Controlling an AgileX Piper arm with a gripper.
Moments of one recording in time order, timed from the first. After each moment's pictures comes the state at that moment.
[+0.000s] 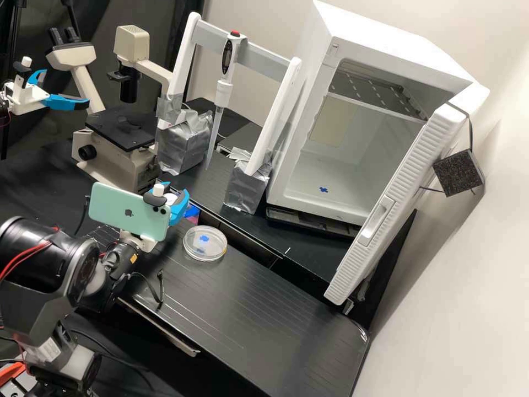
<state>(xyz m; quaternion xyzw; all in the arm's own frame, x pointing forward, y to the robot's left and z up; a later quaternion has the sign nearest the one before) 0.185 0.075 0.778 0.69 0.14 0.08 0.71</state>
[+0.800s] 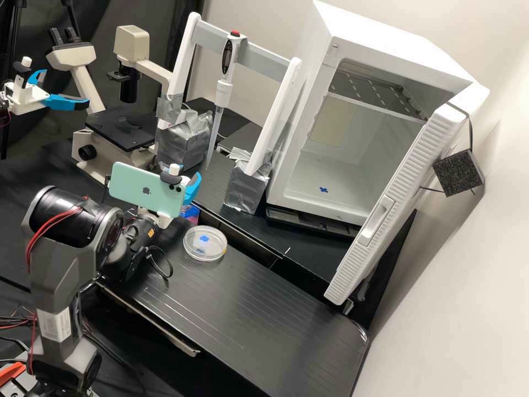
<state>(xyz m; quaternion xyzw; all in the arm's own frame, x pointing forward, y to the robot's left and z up) 0.247 0.088 0.762 0.69 0.13 0.07 0.71</state>
